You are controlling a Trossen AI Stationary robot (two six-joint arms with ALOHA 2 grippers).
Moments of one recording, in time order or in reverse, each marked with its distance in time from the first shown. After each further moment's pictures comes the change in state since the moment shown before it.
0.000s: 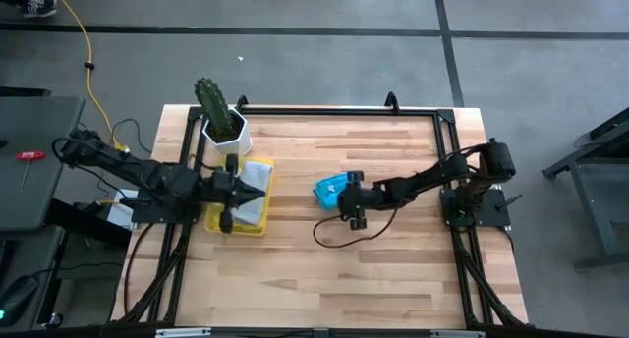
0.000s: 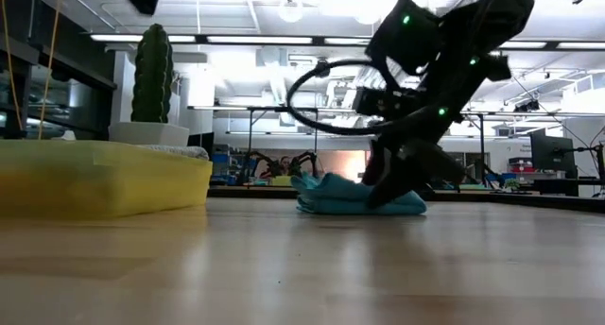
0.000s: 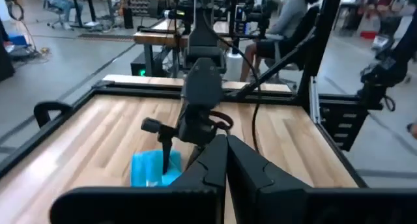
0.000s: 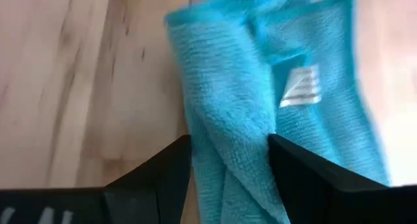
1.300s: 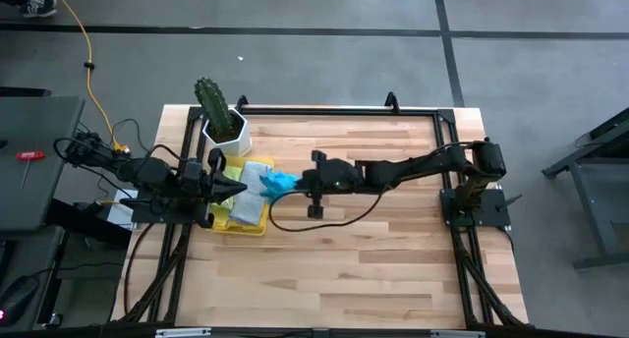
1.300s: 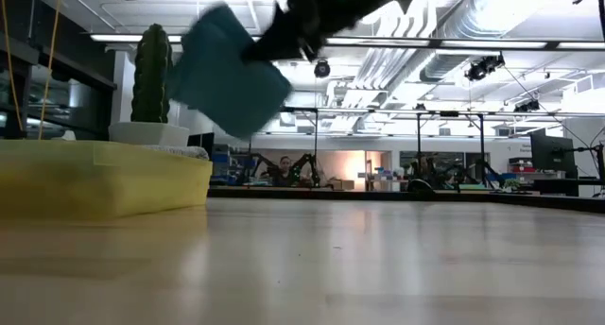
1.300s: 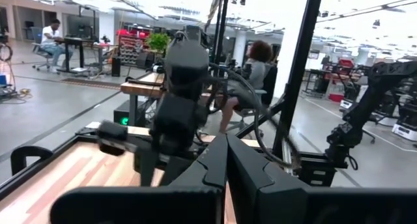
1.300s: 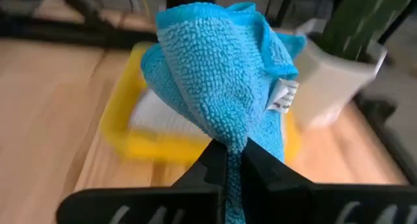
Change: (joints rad) left arm -0.048 -0.207 -0.085 0.138 -0.011 0.005; right arm -0.046 0.061 0.470 0.105 -0.149 0.064
